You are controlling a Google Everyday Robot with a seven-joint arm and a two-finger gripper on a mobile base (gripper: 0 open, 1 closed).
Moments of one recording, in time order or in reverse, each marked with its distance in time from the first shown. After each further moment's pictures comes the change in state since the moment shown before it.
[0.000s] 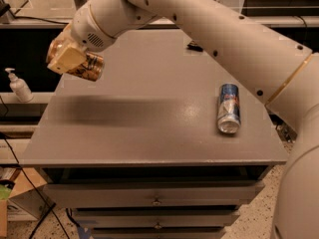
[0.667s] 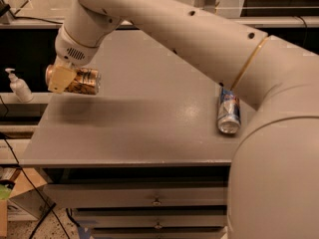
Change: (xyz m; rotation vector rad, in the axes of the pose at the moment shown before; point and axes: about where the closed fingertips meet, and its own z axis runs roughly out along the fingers) arm 0.033 0.019 0.048 -0.076 0.298 0.069
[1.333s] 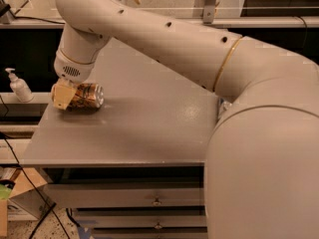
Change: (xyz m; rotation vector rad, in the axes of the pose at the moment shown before) arm 0.031 0.013 0.043 -0.057 0.134 0.088
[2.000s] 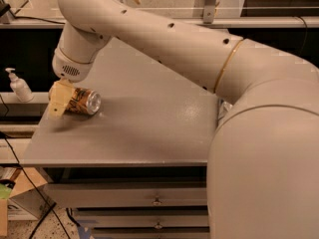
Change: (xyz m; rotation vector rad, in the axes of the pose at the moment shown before) arm -0.012 0.001 0.000 -0.007 -0.057 -0.054
